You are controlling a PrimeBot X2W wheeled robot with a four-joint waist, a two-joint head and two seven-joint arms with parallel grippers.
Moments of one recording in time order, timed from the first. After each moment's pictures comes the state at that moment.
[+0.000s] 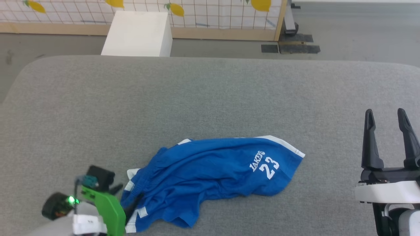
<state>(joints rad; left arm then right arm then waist) -0.48 0.88 -1.21 0.06 -1.11 0.18 0.03 -0.03 -0.05 -0.16 -0.12 0.06 0.13 -0.26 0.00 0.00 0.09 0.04</state>
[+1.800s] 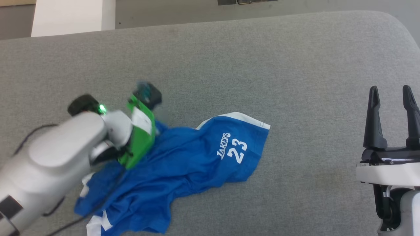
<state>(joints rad) -1.01 0.67 -1.27 0.29 -0.97 -0.13 0.68 -0.13 -0.05 -0.16 -0.11 0.10 0.13 -0.26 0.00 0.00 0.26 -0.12</state>
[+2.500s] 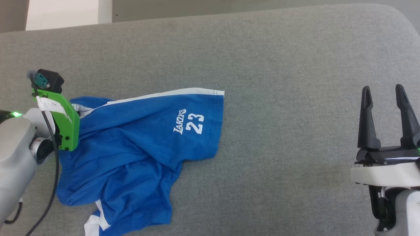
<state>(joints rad) -0.95 0.71 -1.14 0.76 -1.10 -0.09 0.30 -0.13 -0.05 -0.13 -0.12 0.07 0.13 -0.26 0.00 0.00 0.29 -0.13</state>
